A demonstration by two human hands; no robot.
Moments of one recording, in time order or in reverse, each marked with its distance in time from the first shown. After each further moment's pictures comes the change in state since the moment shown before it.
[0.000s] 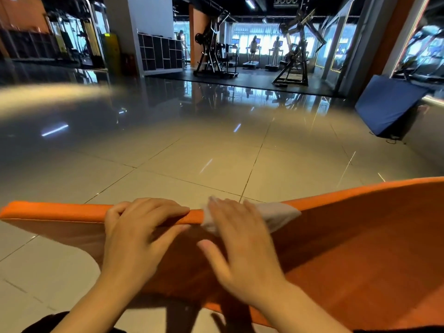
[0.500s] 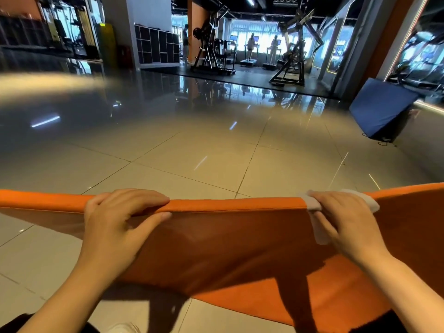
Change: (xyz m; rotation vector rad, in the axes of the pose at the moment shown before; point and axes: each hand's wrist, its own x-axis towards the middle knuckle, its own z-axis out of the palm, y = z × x) left_hand -0.006 -0.024 -0.021 -0.087 -0.004 -0.067; right_hand -0.038 0.143 -0.082 -0.275 -0.046 0.185
